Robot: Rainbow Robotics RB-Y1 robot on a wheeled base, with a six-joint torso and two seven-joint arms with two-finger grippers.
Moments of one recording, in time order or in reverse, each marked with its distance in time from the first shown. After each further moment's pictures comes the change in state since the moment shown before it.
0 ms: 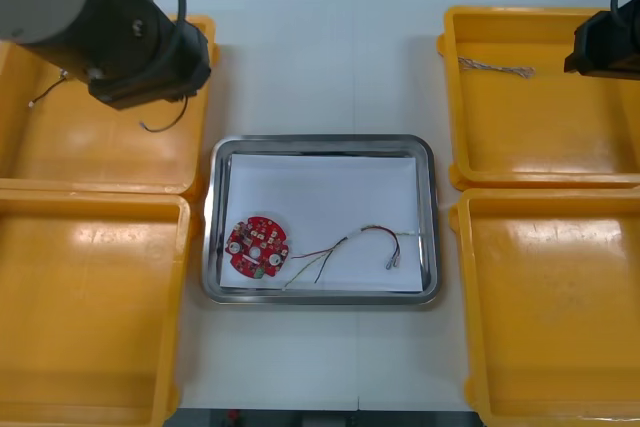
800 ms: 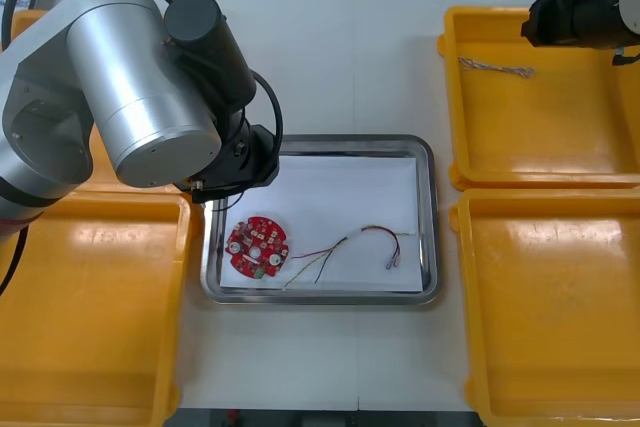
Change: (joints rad) right arm -0.167 0.157 0.118 0.534 0.041 -0.541 0.324; left arm 0.026 -0.004 -0.389 -0.054 -0.074 -0.136 0.183
